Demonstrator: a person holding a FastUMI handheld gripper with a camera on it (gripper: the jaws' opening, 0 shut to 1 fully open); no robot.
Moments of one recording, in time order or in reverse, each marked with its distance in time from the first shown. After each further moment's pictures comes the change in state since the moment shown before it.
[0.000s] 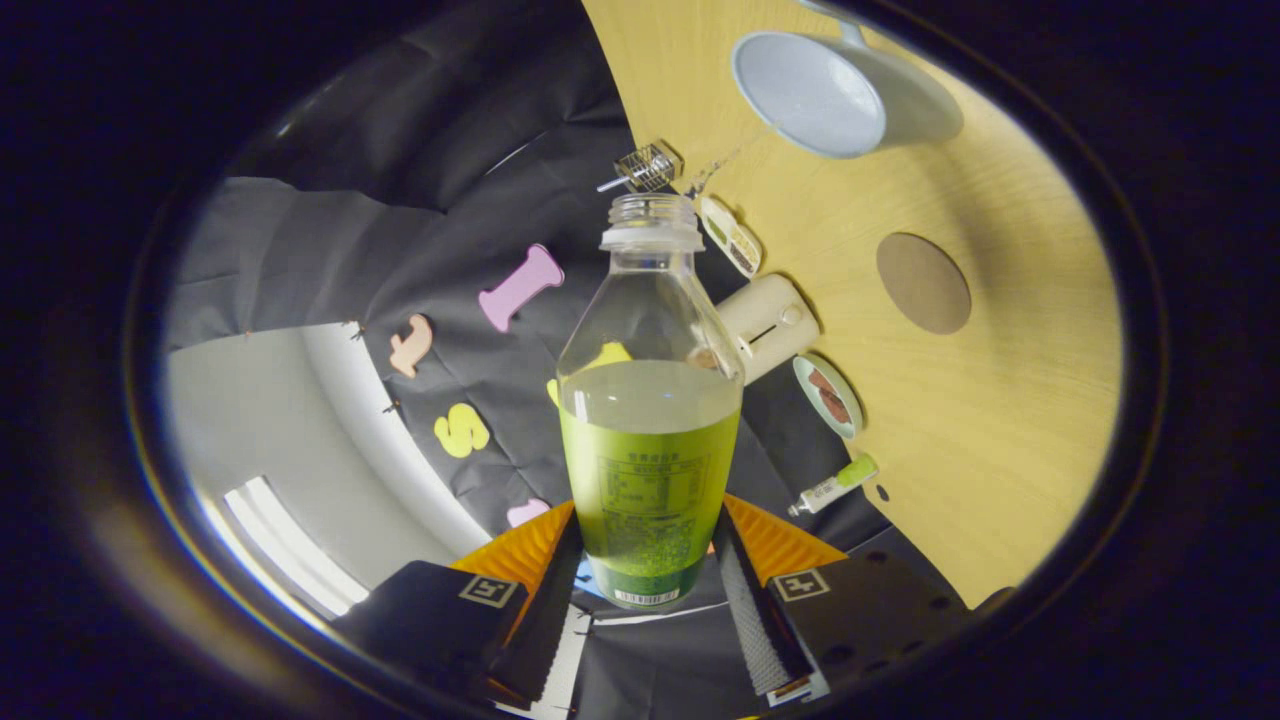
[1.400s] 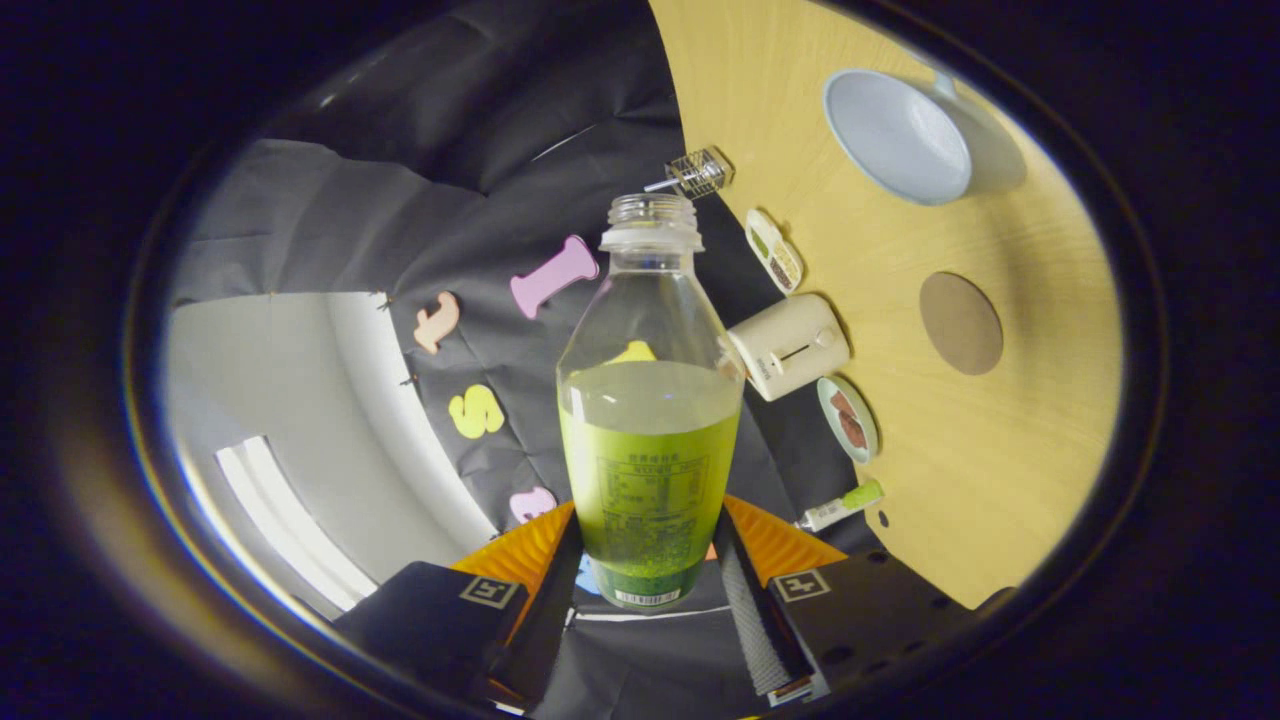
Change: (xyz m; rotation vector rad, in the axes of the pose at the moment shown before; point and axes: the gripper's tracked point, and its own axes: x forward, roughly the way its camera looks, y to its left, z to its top) arm -0.003 0.010 -0.001 -0.173 0.023 0.027
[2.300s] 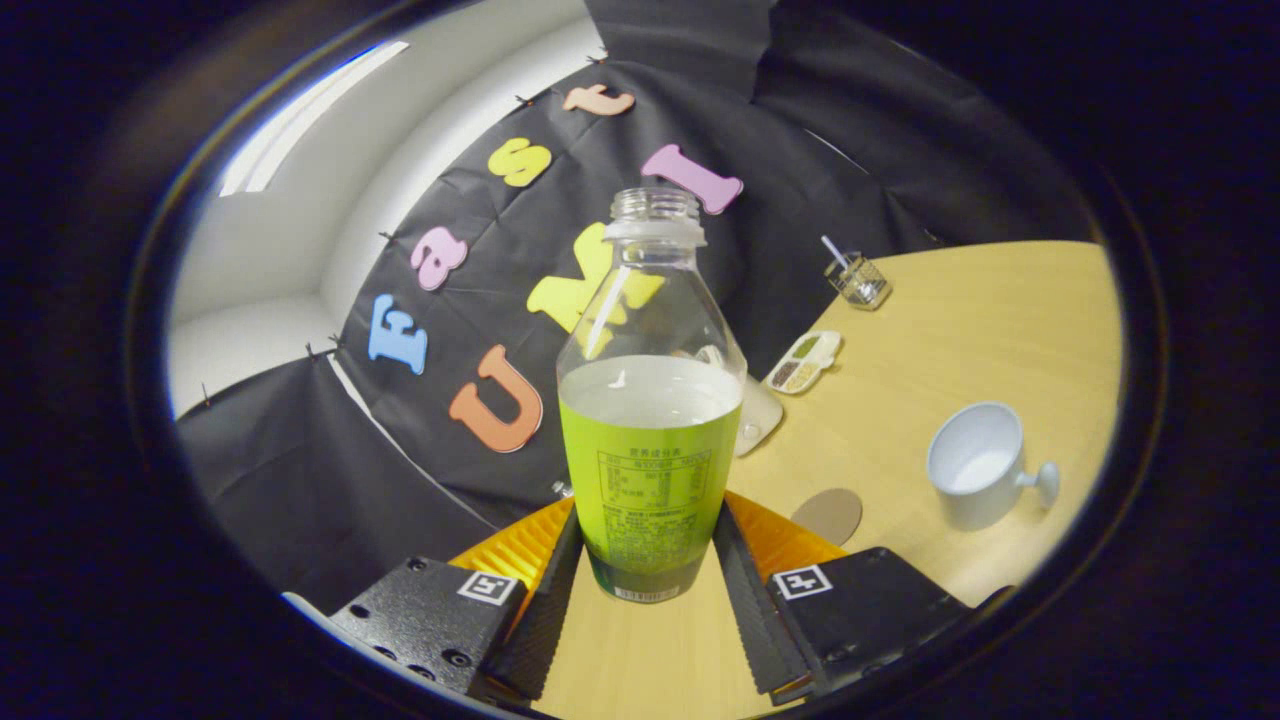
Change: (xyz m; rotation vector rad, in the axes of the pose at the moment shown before) arm -0.038 -0.043 -0.001 -1.137 0.178 -0.412
